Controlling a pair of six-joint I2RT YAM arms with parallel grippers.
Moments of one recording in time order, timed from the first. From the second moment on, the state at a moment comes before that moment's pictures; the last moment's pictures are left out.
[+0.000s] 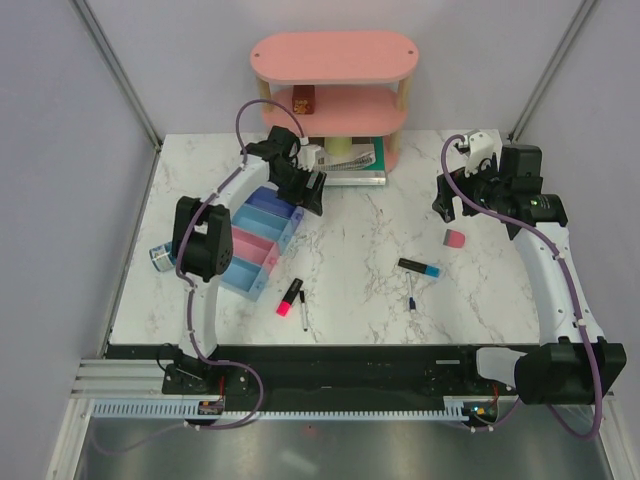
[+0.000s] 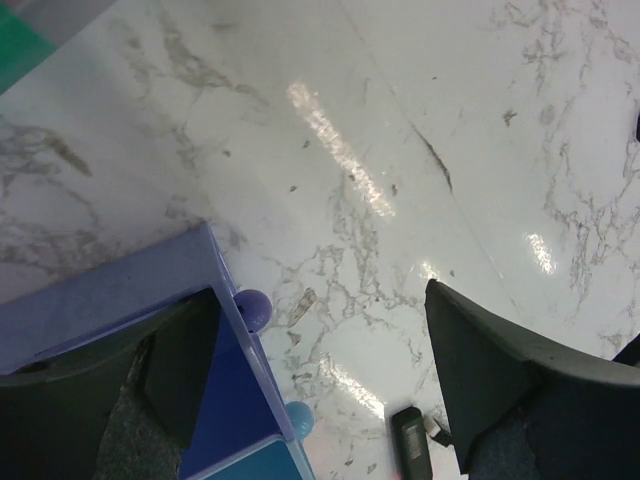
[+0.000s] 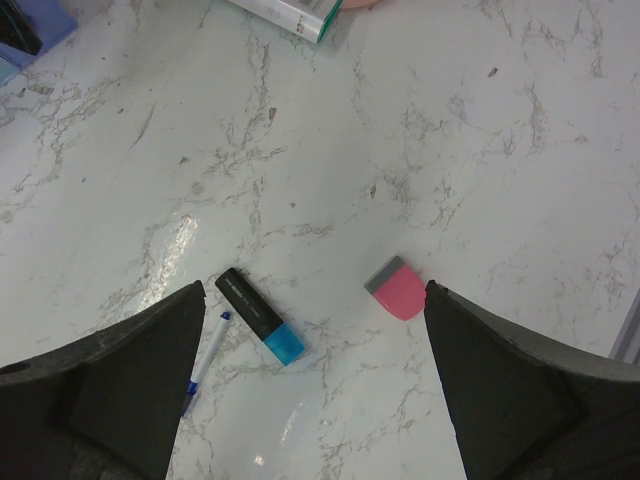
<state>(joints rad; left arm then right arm) -0.33 2.18 1.88 -0.83 0.45 0.13 -0.02 1.23 1.27 -0.70 -0.39 -0.29</state>
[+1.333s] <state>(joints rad) -0.63 2.14 1.89 -0.92 0.63 0.33 -0.02 1.23 1.28 -0.70 -0.42 -0.28</state>
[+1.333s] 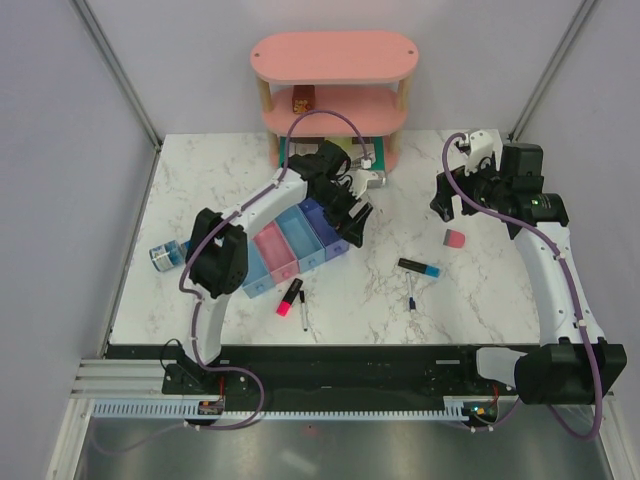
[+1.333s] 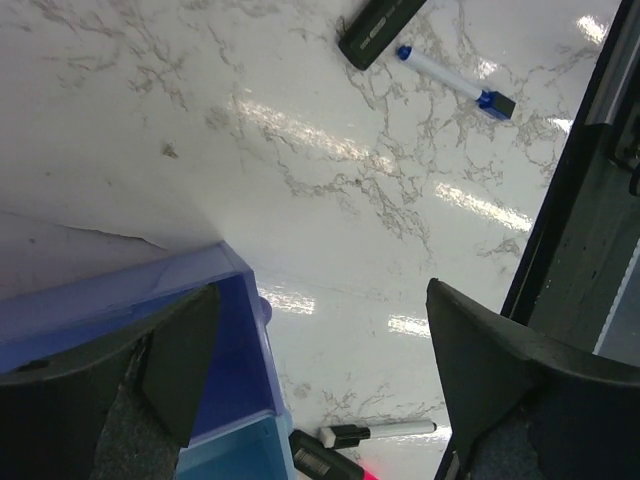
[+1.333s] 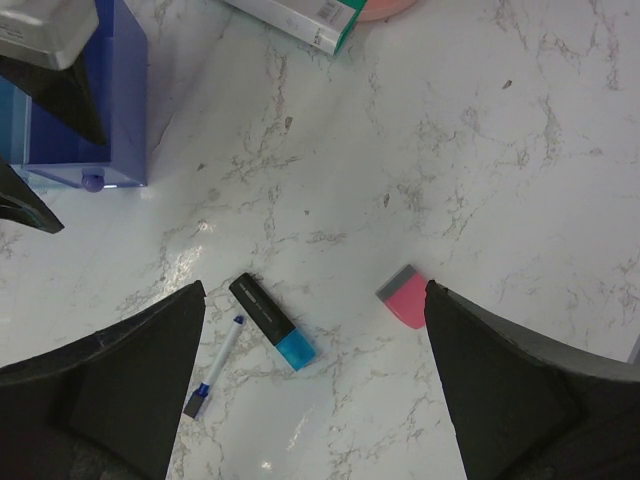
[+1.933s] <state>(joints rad) -0.30 1.62 1.66 -0.72 0.31 0.19 0.17 1.55 1.38 -0.65 -0.43 -0.26</state>
